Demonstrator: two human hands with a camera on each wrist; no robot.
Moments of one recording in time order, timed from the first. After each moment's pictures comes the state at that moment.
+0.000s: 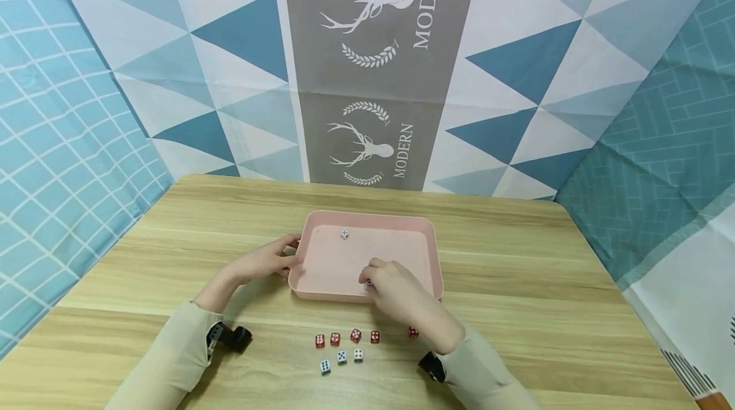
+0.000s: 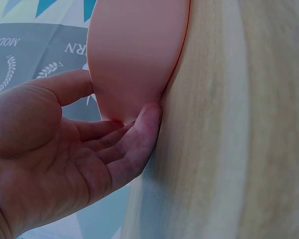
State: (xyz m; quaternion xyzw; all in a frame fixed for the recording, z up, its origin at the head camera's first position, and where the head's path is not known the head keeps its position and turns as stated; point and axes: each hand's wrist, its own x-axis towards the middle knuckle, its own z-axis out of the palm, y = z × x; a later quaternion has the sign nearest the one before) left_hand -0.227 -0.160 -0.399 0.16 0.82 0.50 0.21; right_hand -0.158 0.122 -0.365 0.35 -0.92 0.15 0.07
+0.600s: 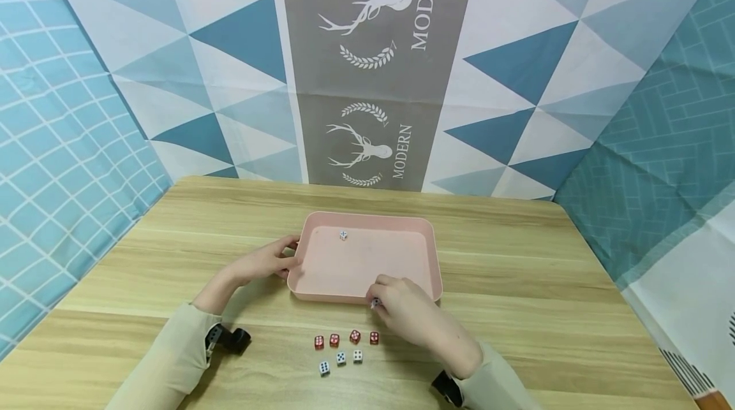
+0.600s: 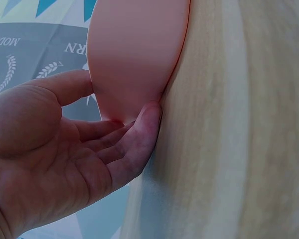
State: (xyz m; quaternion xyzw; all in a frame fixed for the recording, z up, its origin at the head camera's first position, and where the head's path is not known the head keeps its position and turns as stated) left_hand -0.226 -0.159 -0.398 0.16 0.82 0.50 0.22; right_hand -0.135 0.138 -0.363 0.38 -0.91 0.15 0.07
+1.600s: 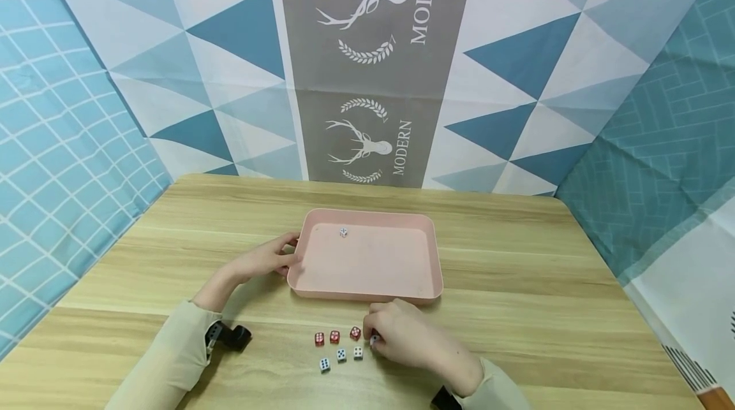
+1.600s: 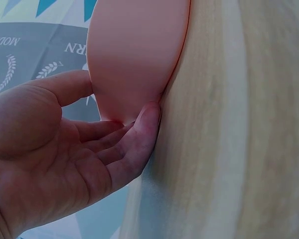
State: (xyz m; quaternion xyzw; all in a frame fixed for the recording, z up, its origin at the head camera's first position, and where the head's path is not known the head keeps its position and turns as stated) left_hand -0.228 -0.159 -0.399 0.17 0.82 0.50 0.21; right_hand -0.114 0.138 -0.372 0.43 -0.89 0.13 -0.02
